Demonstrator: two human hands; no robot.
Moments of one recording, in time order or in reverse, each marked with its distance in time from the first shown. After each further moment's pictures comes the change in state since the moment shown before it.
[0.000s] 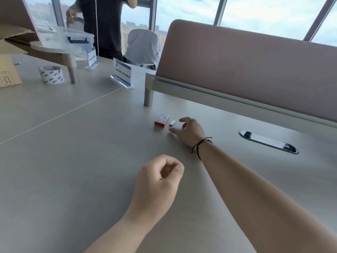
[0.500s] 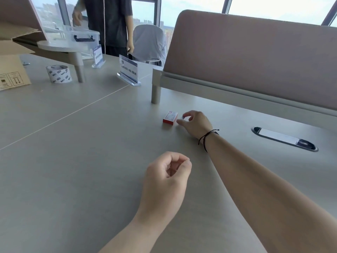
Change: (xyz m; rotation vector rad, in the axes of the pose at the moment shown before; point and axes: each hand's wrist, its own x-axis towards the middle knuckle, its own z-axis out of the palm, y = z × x) left_hand 0.004 -0.001 -0.002 -0.141 0.069 -0.061; right_hand 0.026 -0.005 0.009 0.030 0.026 -0.027
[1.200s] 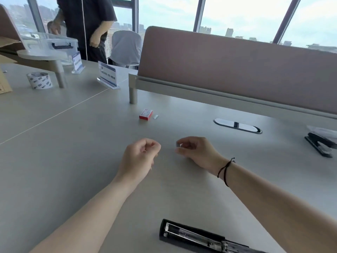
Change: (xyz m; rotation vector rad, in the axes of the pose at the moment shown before) left_hand -0.007 0.007 0.004 0.103 -0.111 -0.006; right_hand -0.190 0.046 -0.101 0.425 -0.209 -0.007
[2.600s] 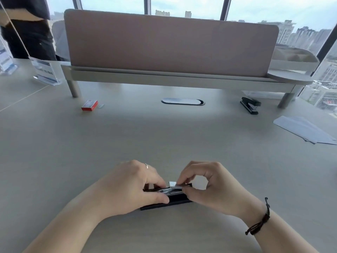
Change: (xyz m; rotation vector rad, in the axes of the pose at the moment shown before) left_hand -0.110 0.045 0.075 0.840 -0.857 0.410; right_hand -0.233 0.015 -0.083 -0.188 0.066 -0.135
